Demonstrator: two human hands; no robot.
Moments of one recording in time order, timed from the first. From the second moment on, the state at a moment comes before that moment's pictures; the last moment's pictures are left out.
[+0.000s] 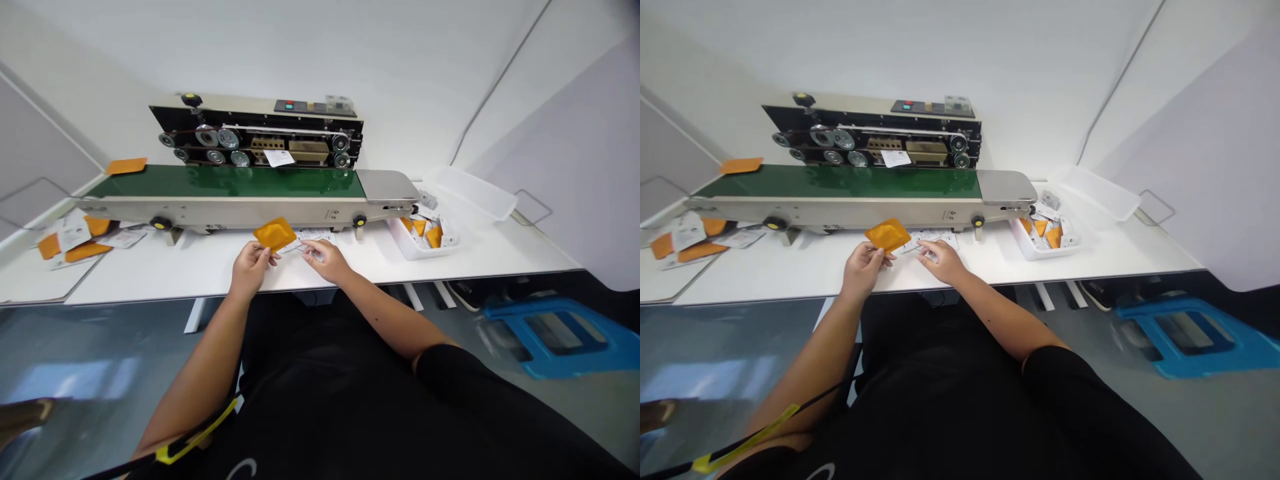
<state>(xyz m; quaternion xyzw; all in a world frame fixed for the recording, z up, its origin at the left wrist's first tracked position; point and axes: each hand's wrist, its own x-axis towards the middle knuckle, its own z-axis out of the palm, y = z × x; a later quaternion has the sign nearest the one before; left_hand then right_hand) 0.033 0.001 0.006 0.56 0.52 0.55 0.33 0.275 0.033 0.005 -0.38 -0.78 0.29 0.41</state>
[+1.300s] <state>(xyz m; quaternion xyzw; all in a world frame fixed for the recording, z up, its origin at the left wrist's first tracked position) 0.034 0.001 0.014 0.73 0.52 0.38 0.20 0.295 0.076 0.073 -0.36 -0.83 0.02 0.43</state>
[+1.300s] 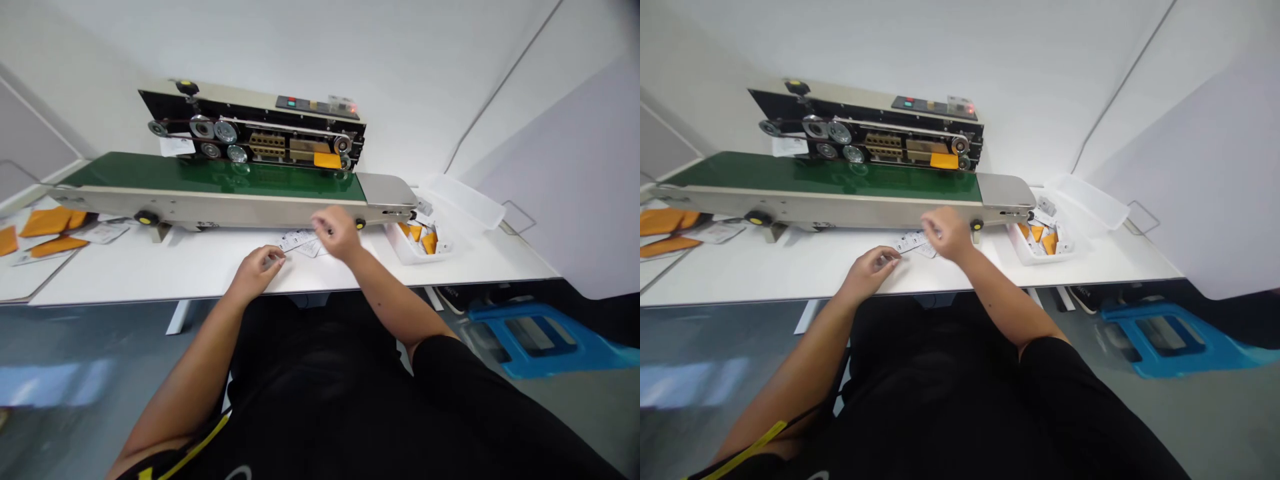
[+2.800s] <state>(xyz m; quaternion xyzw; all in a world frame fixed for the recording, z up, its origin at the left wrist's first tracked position) 0.032 0.014 0.000 0.74 0.56 0.36 0.12 0.376 0.221 0.164 -0.58 -0.53 0.38 0.48</state>
